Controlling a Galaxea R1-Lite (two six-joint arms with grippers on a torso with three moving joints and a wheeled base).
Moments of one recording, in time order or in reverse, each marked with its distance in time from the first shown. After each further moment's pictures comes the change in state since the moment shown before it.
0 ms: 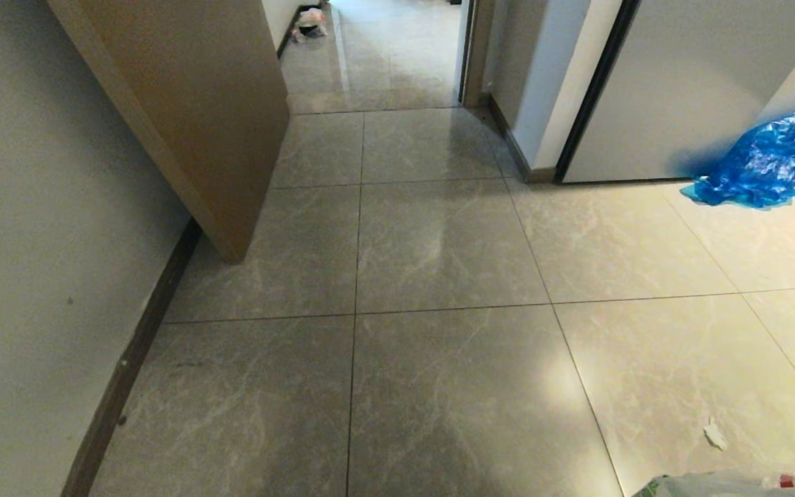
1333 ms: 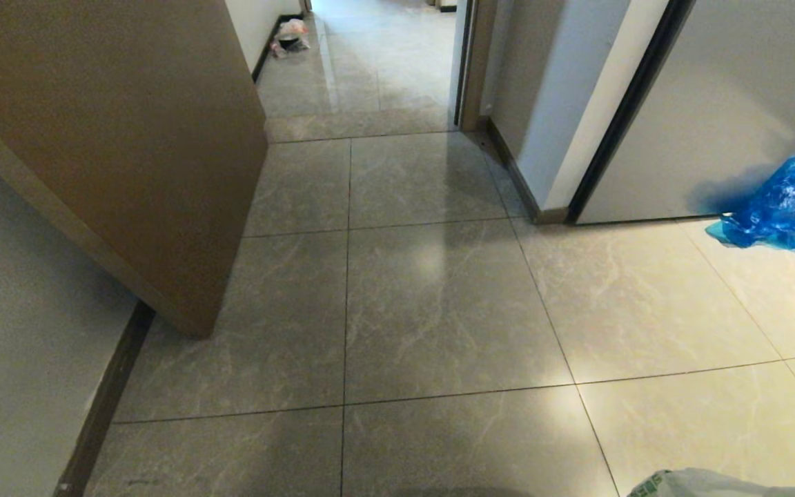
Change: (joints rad) left arm 0.000 0.000 0.000 0.000 0.000 -0.001; right arm 0.000 0.000 0.000 0.000 0.000 0.000
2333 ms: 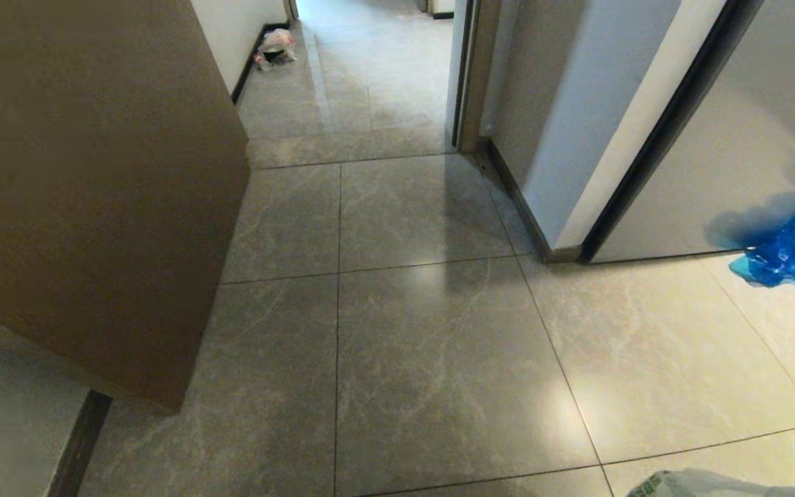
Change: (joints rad) left arm 0.000 0.000 0.000 0.000 0.000 0.000; right arm 0.000 0.000 0.000 0.000 0.000 0.000
